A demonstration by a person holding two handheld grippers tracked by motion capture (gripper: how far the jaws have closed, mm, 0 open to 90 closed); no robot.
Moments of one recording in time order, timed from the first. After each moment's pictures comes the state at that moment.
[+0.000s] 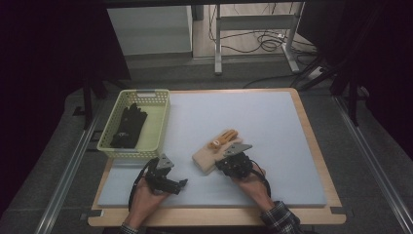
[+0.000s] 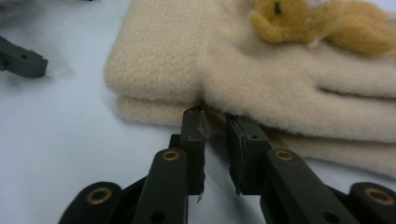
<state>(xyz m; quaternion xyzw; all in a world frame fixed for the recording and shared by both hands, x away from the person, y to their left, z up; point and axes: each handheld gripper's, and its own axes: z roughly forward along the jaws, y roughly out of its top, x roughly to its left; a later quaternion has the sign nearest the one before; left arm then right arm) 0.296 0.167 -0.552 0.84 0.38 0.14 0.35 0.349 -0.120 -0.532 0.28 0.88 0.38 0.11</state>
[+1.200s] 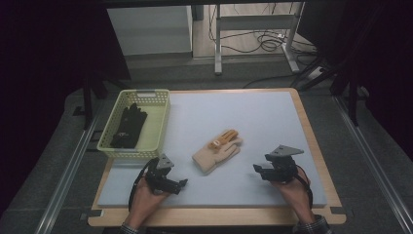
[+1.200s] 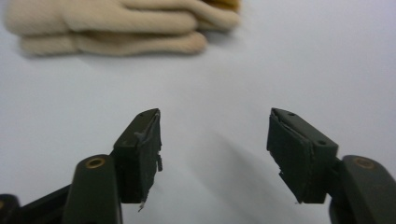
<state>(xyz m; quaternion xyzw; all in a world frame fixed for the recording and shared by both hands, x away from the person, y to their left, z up) 0.296 0.167 -0.552 0.84 0.39 0.14 0.35 0.332 -0.243 -0.511 0.37 0.83 0.37 0.18</state>
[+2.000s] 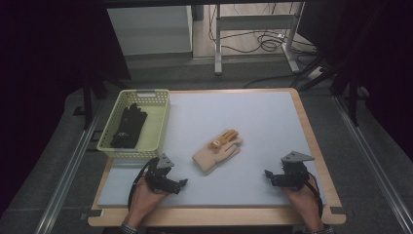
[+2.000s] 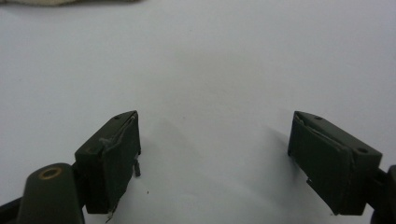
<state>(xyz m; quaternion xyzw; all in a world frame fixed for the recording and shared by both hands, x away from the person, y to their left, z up) 0.298 0.168 -0.550 0.85 0.38 0.13 0.35 0.326 -0.278 -0.531 0.40 0.82 0.34 0.20</state>
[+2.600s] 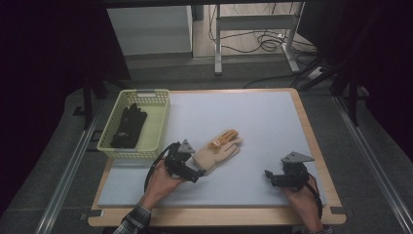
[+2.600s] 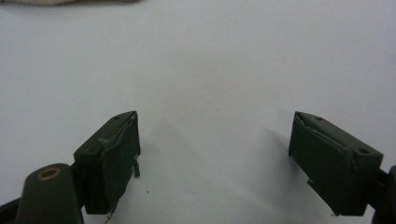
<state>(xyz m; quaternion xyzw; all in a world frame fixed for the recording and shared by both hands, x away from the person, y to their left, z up) 0.340 0.106 -0.510 0.87 0.32 0.10 0.35 0.324 -0.278 -0.531 0.40 0.82 0.34 0.21</state>
